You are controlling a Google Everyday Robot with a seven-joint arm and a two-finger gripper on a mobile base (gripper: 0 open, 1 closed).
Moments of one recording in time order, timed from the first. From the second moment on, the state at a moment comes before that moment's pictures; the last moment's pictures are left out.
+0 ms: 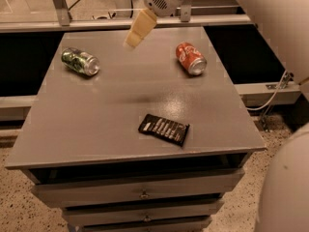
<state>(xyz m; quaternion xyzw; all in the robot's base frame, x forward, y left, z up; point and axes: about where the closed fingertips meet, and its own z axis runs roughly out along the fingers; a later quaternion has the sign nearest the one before) 0.683 0.011 0.987 -0.55 0.76 0.09 0.34</state>
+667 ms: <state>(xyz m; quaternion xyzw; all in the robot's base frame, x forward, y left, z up) 0.712 0.113 0.972 -0.55 0.74 0.16 0.34</state>
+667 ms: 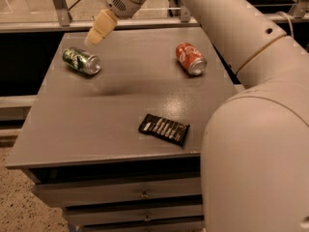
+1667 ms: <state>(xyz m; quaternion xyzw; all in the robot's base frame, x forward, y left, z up) 0.740 0.229 0.902 -0.57 0.77 0.13 0.24</state>
